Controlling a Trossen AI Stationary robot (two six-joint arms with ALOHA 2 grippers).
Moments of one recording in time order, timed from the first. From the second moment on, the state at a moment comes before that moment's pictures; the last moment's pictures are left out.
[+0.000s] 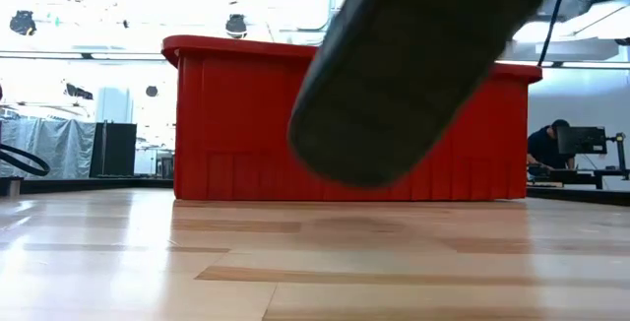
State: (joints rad) left arm -0.22 0.80 1.12 -0.49 -0.07 -0.36; right arm 0.56 2.24 2.35 -1.47 -0.14 0.35
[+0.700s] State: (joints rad) left arm -0.22 0.84 1.12 -0.61 -0.13 -0.38; right arm 0.61 1.95 2.35 -1.43 0.04 0.35
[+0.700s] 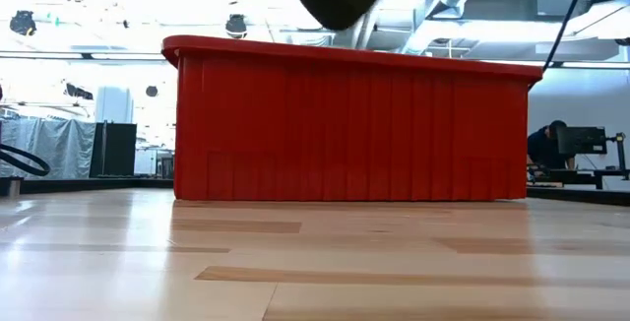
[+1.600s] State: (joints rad) left arm -0.21 1.00 1.12 -0.56 -0.08 -0.48; right arm 0.17 1.74 2.36 -1.52 0.24 -0.08
